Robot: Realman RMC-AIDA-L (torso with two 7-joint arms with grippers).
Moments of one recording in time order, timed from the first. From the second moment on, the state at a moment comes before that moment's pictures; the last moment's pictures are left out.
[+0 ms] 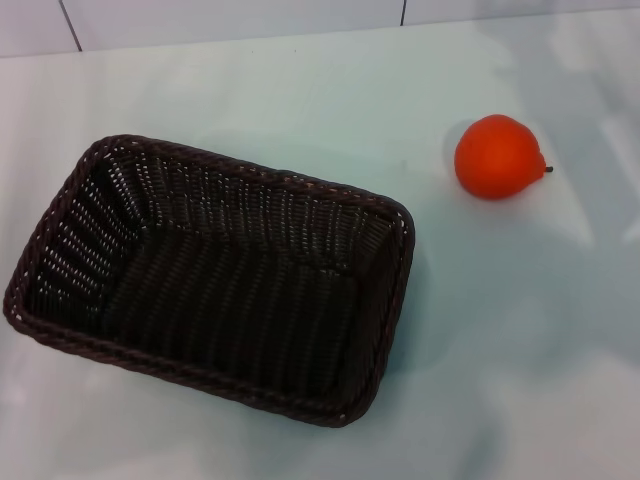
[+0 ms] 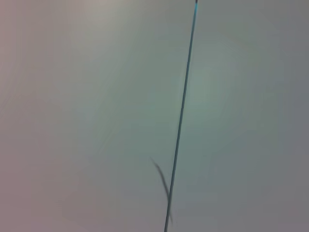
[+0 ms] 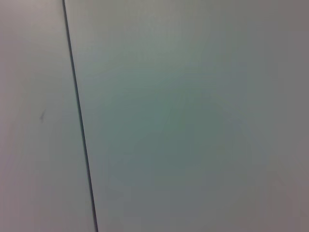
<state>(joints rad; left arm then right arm) -0.38 -2.16 0.15 0.23 1.26 1.65 -0.63 0.60 2.09 -0.53 -0.16 -0.78 -1.25 -2.61</state>
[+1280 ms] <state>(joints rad) -0.45 -2.04 0.60 1.34 2.18 1.68 -2.15 0.59 2.09 -0.51 -0.15 -0.78 -1.26 -2.60</state>
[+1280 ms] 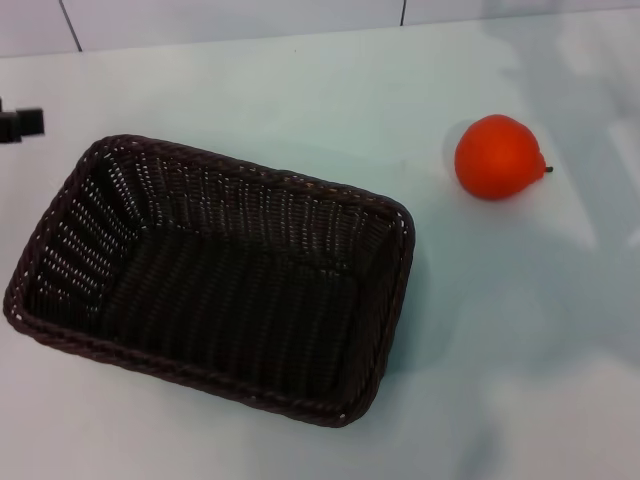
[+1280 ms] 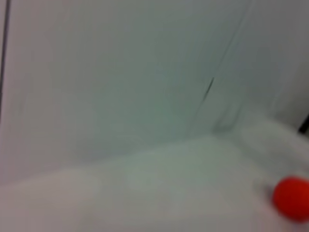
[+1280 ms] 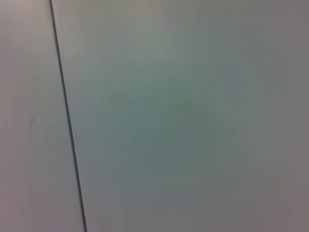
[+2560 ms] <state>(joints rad) -0.64 -2.10 0.84 1.30 2.75 1.72 -2.51 0.60 2.09 -0.49 -0.15 -0.78 -1.20 -2.60</state>
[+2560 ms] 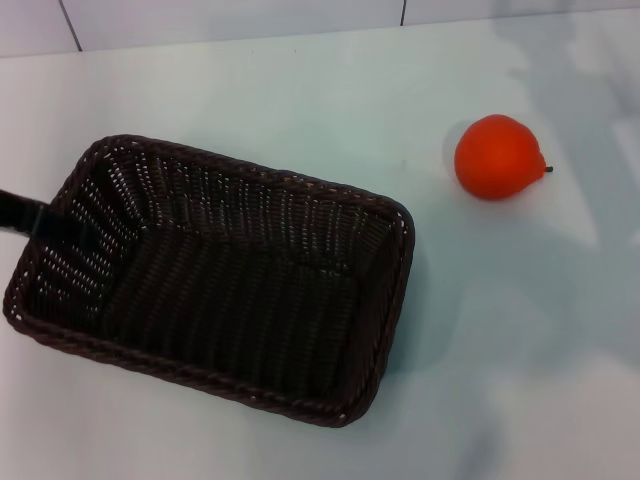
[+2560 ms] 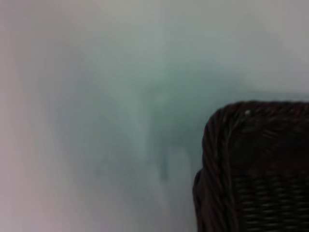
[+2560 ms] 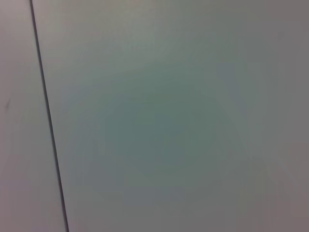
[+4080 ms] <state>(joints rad) -0.53 -2.06 0.47 1.10 2.30 1.78 -2.46 0.59 2.08 -0.45 -0.15 -0.78 -1.18 -2.60</state>
